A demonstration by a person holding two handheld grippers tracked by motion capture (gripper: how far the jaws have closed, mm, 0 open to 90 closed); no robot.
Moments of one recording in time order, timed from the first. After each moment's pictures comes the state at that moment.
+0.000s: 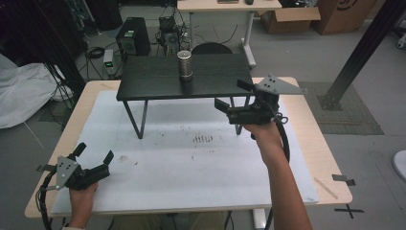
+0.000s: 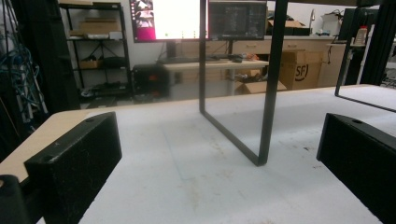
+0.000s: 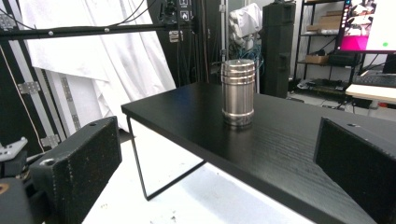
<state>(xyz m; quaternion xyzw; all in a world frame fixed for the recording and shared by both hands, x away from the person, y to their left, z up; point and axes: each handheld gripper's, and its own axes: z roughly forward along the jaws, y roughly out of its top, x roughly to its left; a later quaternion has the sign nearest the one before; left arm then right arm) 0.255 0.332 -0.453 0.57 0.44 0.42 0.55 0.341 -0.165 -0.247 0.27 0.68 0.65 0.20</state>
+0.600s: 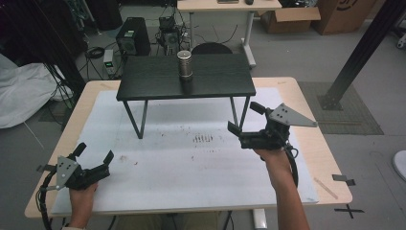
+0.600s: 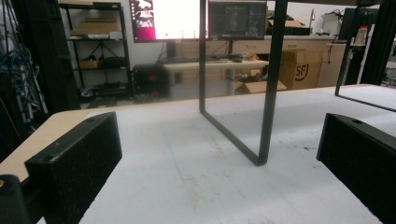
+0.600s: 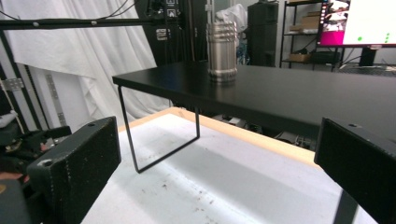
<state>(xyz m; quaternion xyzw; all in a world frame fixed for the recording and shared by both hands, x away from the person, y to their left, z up) 0.255 0.332 -0.453 0.57 0.44 0.42 0.55 0.309 -0.195 -0.300 0.29 0.67 0.64 0.23</state>
